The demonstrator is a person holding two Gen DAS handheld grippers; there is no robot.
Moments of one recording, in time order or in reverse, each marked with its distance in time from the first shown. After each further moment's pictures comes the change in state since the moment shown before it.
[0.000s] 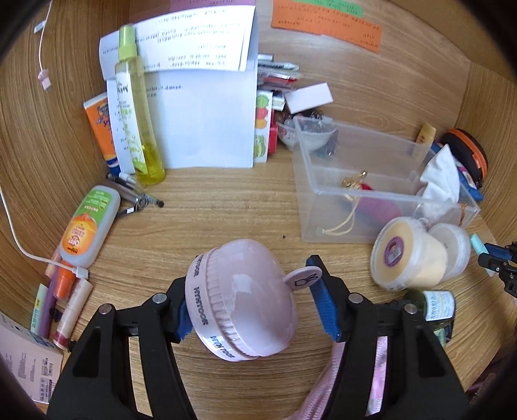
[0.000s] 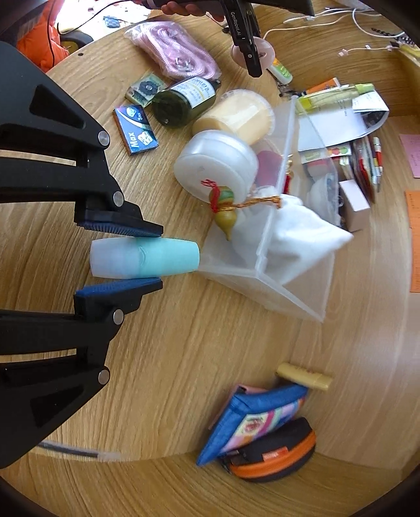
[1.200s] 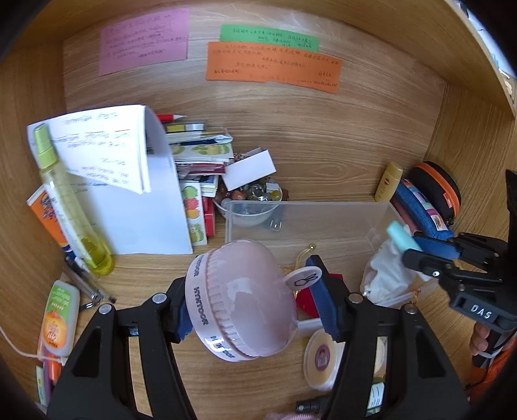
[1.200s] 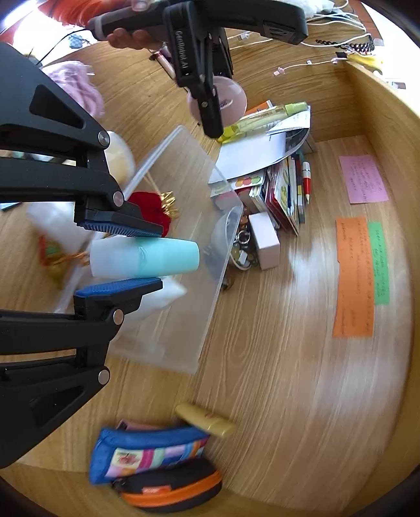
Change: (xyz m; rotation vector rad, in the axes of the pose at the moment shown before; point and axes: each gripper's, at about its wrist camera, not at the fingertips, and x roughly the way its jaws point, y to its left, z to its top) left arm 0.008 -0.052 0.096 0.073 -0.070 -0.131; right arm 0.009 0.036 0.114 -0.018 -0.183 0.147
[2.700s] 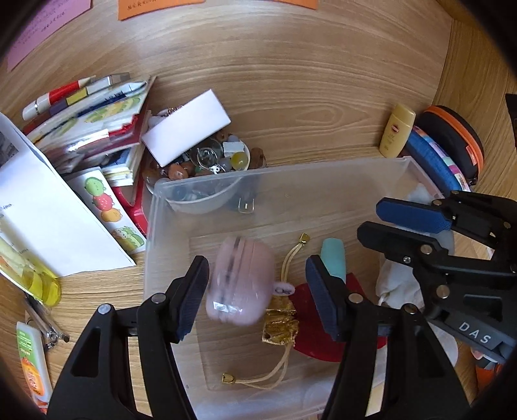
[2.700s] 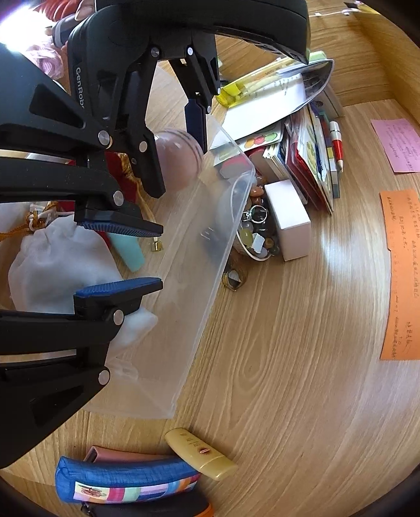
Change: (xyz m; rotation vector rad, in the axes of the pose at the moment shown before) left arm 0.104 -0.032 0.011 0.136 0.198 -0.039; right arm 0.084 -0.009 0.020 0.027 0.103 -0.045
